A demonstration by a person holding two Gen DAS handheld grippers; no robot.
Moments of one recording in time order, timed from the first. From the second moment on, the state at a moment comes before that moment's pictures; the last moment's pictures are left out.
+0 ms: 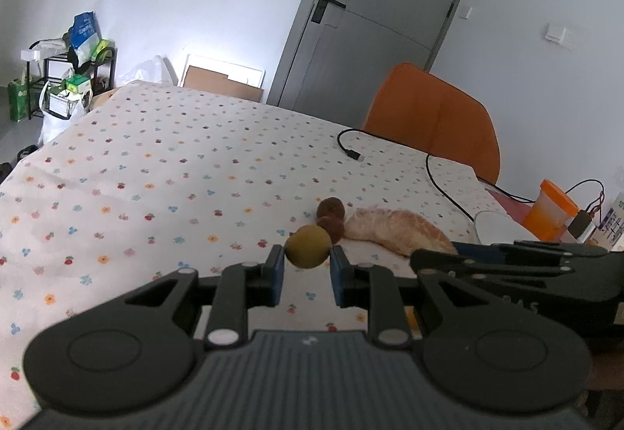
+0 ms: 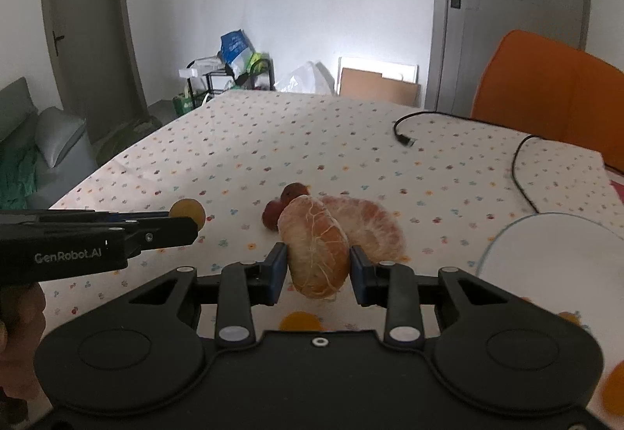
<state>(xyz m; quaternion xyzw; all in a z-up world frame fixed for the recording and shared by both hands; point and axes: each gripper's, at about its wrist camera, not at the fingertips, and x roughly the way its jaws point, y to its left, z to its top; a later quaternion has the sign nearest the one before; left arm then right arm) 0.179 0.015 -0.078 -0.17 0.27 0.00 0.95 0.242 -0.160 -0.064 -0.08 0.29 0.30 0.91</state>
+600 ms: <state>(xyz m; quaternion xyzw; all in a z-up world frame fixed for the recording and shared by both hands) 0.198 -0.047 -0.057 -0.12 0.27 -0.06 0.95 0.236 -0.236 -0.047 -0.03 0.26 0.24 0.93</state>
